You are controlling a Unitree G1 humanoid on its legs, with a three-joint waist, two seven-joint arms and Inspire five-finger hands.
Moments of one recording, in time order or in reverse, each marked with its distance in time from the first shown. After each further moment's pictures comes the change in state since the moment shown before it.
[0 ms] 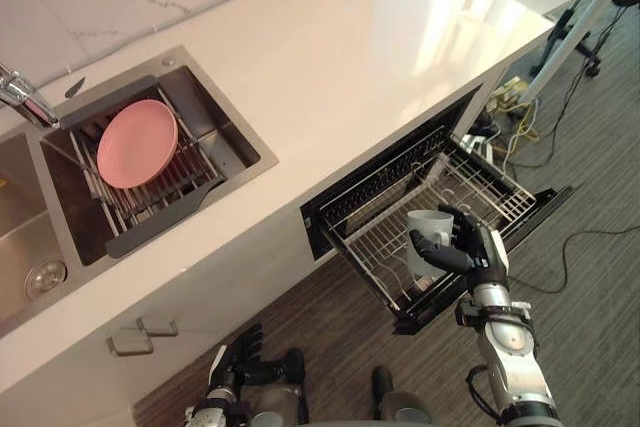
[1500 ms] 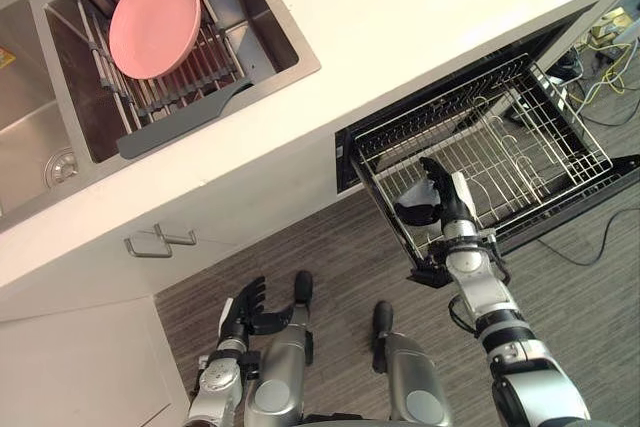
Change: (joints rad) left arm -0.162 -0.017 -0.008 0.063 0.029 -0.036 0.075; right arm -0.345 -0.007 0.152 0.230 -0.330 0.109 -0.143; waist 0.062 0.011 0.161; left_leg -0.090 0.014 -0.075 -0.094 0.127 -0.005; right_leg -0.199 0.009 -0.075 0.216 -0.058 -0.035
